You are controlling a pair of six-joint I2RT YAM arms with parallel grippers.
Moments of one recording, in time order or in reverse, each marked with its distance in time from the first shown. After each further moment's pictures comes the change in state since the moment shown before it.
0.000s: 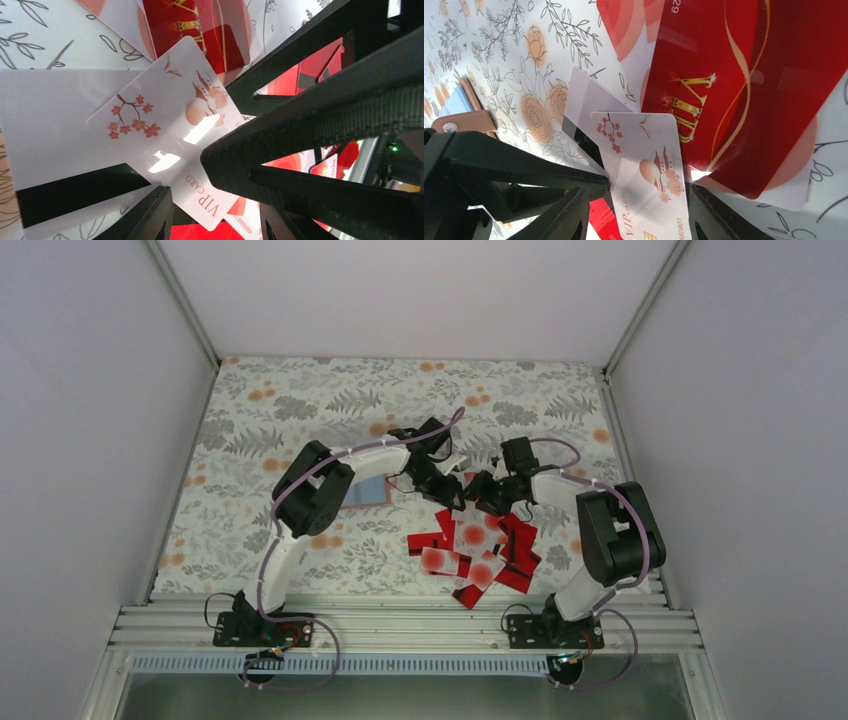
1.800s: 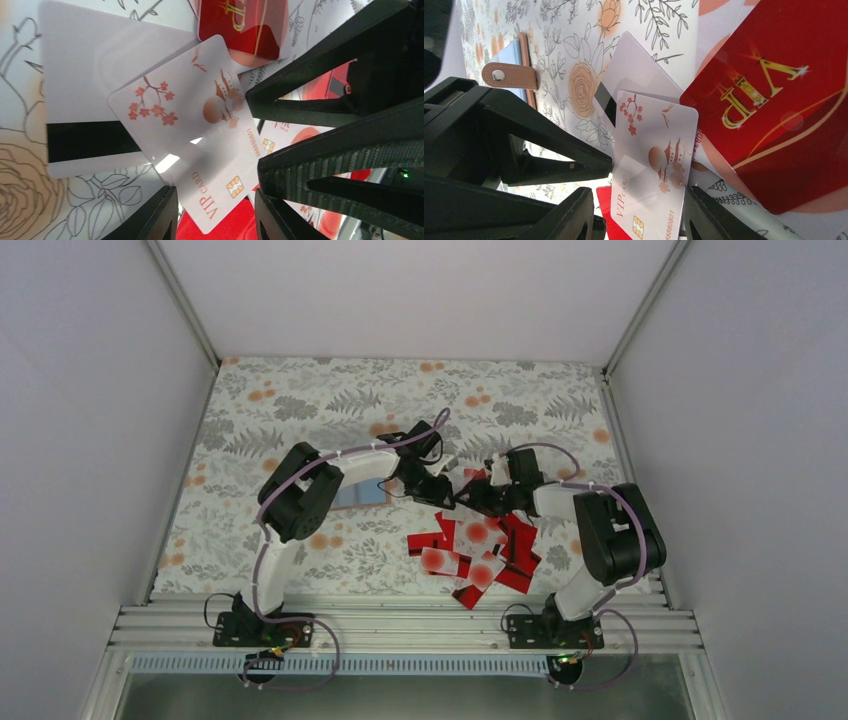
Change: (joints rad) left arm 0.011 -0.090 -0.142 0.079 -0.097 -0.148; right arm -0.021 0.006 -0.134 0.264 -0.182 -0.174
